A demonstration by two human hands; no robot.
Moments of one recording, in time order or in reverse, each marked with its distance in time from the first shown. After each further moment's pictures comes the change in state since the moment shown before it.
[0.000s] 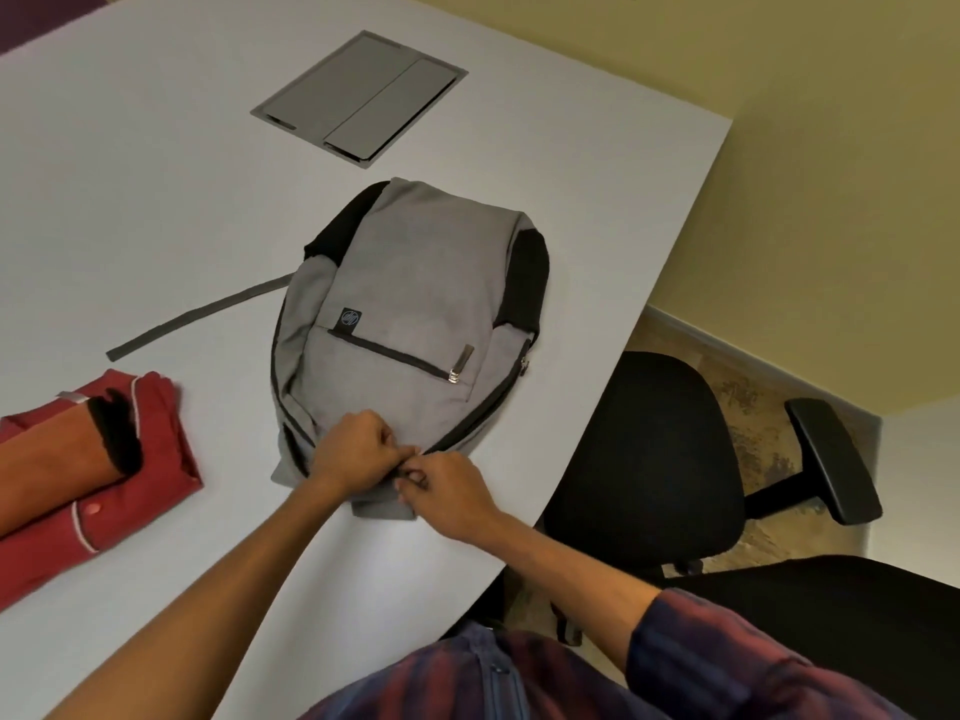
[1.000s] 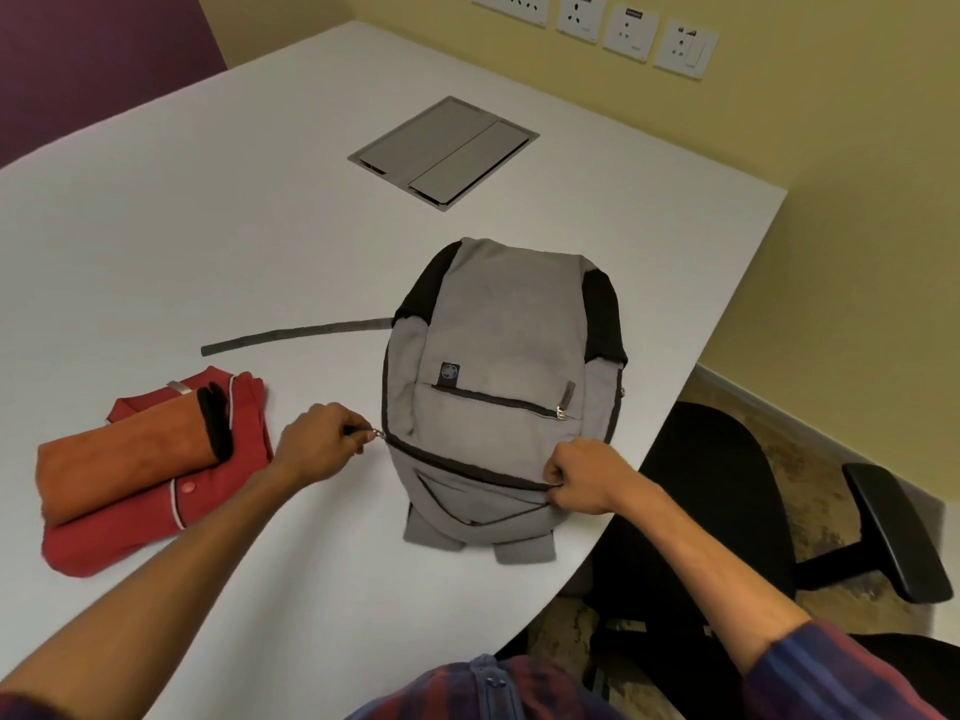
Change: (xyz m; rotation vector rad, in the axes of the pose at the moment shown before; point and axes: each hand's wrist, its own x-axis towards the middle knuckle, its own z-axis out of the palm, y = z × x) left_hand -0.021 -0.095 -0.079 0.022 0.112 -0.014; right_hand 0.006 0.012 -0.104 -0.638 -0.360 0.052
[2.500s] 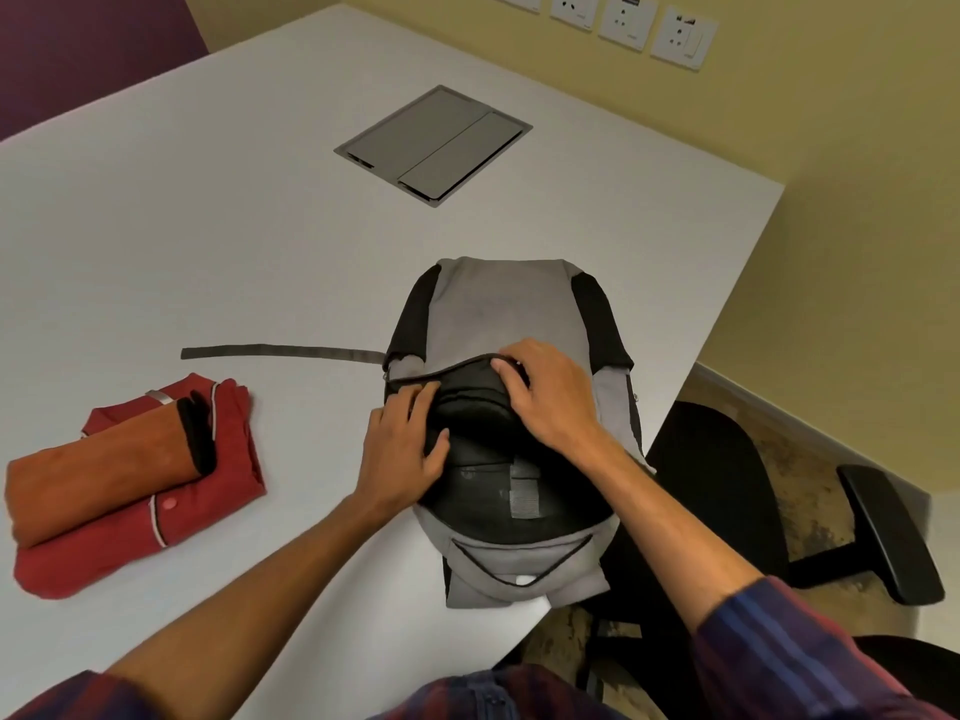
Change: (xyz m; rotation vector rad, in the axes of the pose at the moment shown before) left_hand 0.011 0.073 0.068 -0.002 0.385 0.314; right_hand 0.040 -0.041 -0.066 0.294 0.790 -0.035
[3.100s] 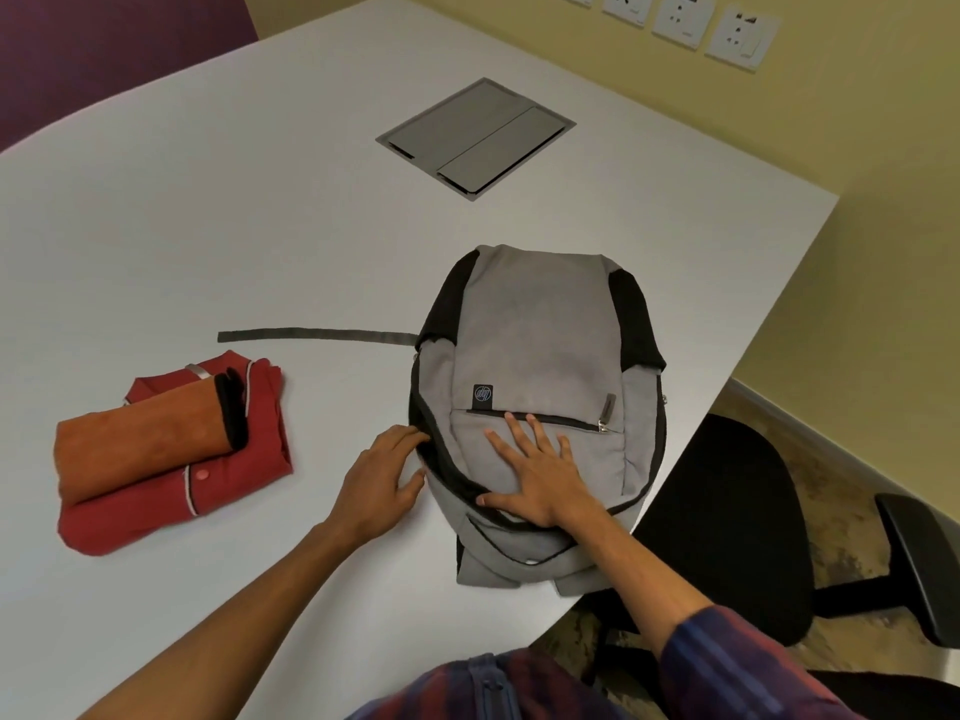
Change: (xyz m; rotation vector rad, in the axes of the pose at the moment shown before) left_hand -0.052 -0.047 -0.011 -0.142 -0.246 -0.161; right_hand -0.060 0.042 0.100 -0.332 -0.761 -0.004
